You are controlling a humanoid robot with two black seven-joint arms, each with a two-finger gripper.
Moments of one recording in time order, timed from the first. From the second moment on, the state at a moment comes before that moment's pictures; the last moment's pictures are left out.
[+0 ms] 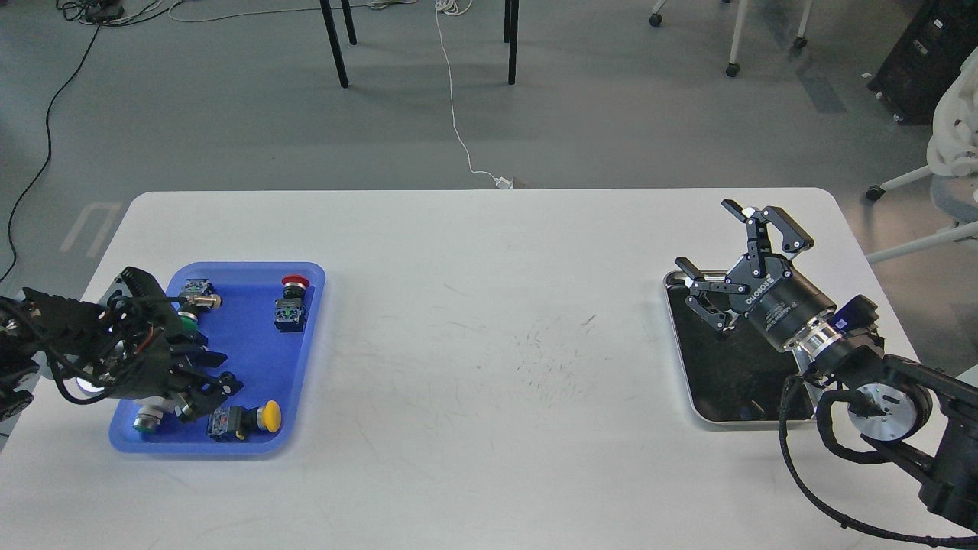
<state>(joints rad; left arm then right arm) -0.81 0.94 -0.14 -1.21 2.18 -0.25 -0.49 0.54 -0.58 0.42 0.99 0.00 0.49 0.49</state>
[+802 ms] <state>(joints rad) -0.43 0.59 -0.84 -1.33 0.71 -0.18 -0.49 0.98 -0.75 0.08 1.02 -0.98 0.49 0.49</state>
